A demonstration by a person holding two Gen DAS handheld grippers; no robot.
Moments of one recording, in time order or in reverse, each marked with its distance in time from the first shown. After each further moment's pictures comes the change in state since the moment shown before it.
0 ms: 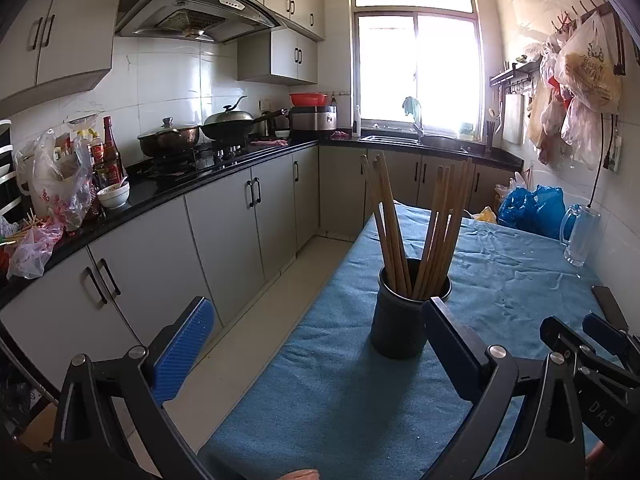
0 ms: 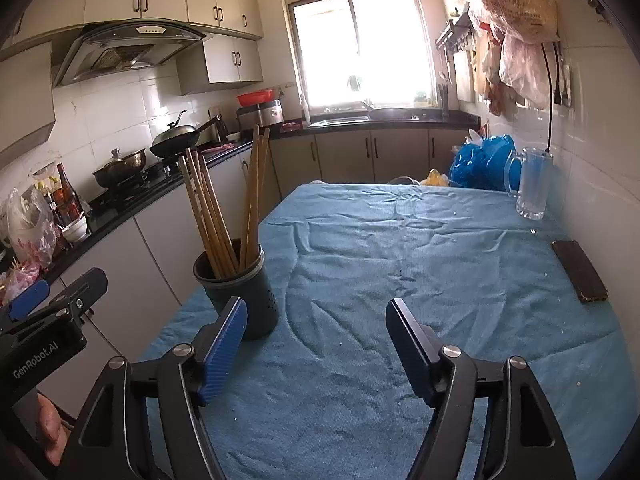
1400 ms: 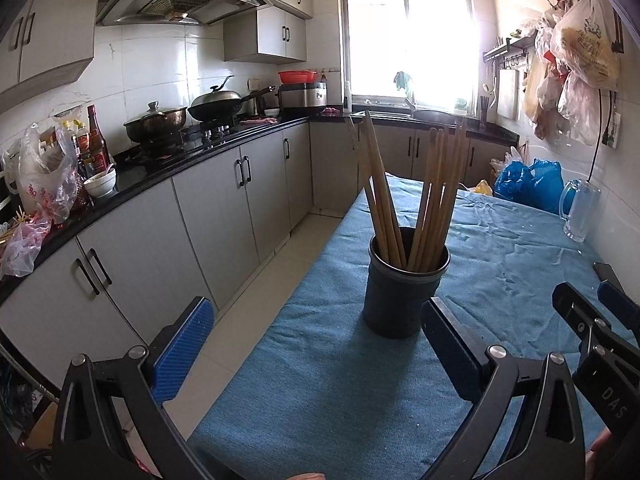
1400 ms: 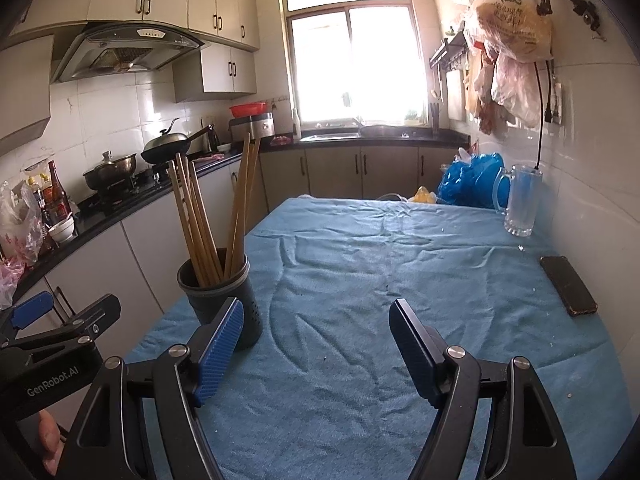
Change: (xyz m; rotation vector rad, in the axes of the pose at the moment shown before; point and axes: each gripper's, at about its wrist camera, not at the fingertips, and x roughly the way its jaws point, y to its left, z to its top) left arm 0.023 -0.013 -0.013 0.035 0.085 -0.018; right arm 0.002 0.001 -0.002 -0.032 -0.068 -0.057
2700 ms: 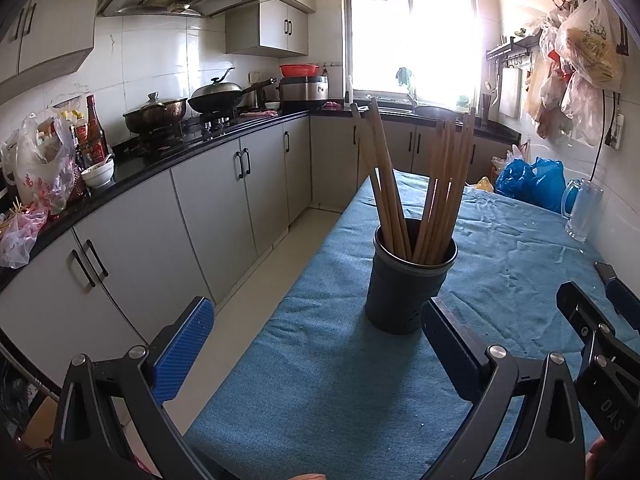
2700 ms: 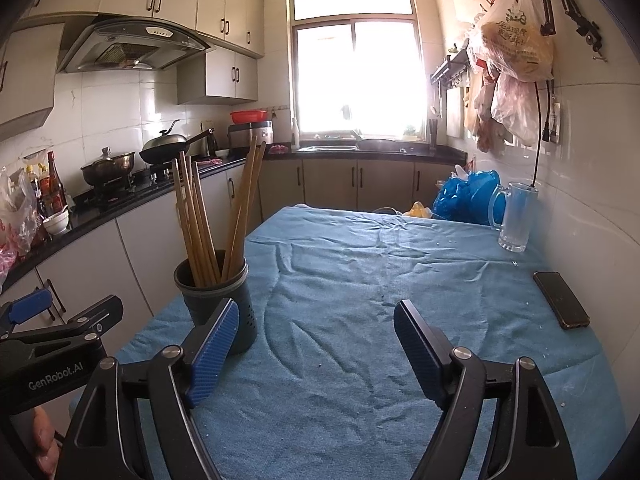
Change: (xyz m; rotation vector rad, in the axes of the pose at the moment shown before) left arm 0.011 0.001 -0.004 -0.015 0.020 -0.003; right arm -0.001 0.009 -0.005 -0.047 -0.037 -0.027
